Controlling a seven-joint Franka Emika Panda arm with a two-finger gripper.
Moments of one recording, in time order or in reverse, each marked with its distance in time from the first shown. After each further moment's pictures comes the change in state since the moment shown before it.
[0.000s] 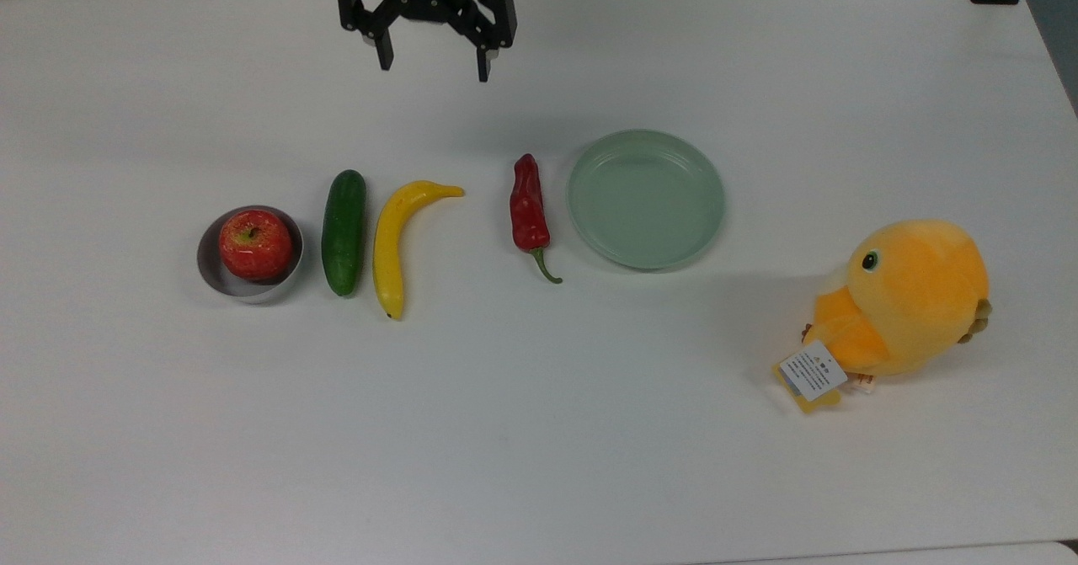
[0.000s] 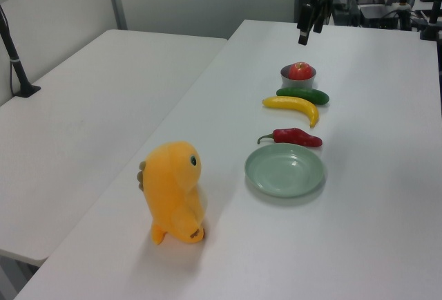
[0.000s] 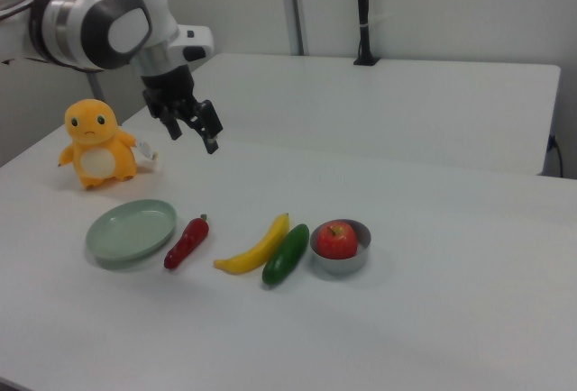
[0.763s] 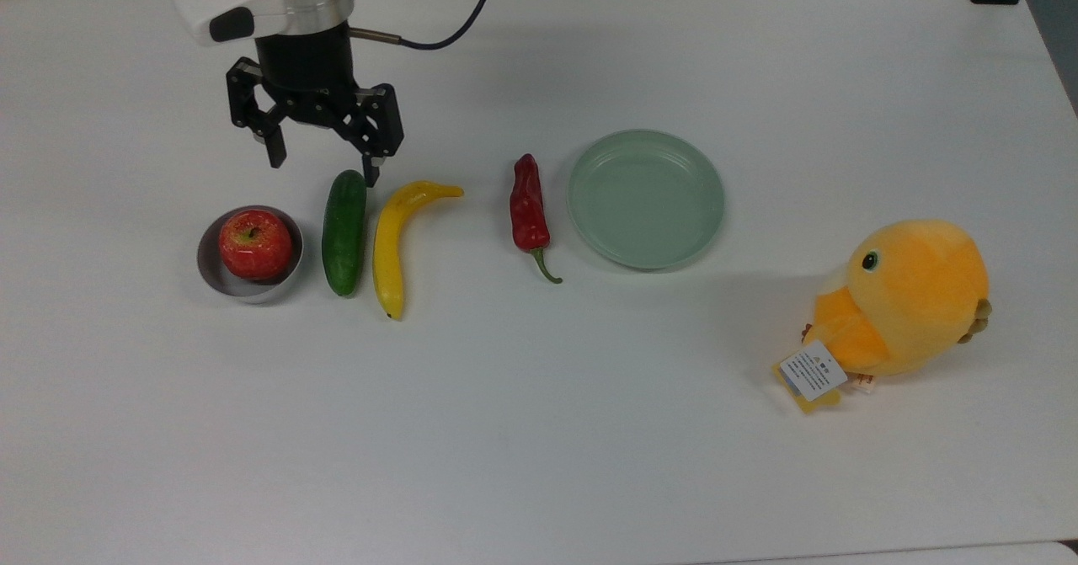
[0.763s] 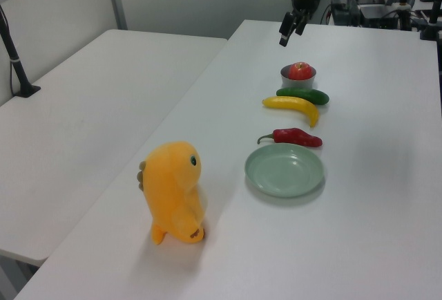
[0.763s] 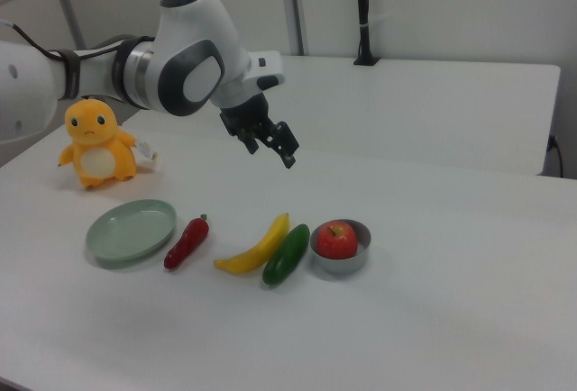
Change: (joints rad) arm -0.051 0.159 -0.099 0.010 -0.005 0.306 -0.086
